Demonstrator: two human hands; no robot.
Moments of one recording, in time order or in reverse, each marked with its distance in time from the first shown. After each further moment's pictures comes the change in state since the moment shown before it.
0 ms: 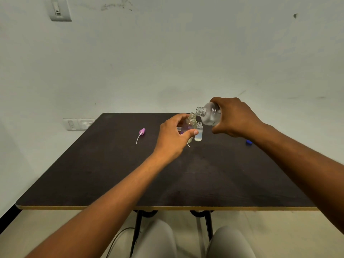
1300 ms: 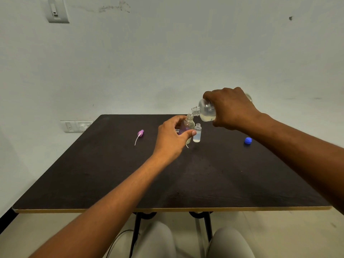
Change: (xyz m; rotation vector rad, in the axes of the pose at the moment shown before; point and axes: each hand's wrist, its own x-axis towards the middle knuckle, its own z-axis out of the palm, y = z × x) left_hand -0.001 0.007 0.000 0.050 0.005 -0.078; right_hand 0.016 -0.019 -0.020 -0.427 0.009 -0.104
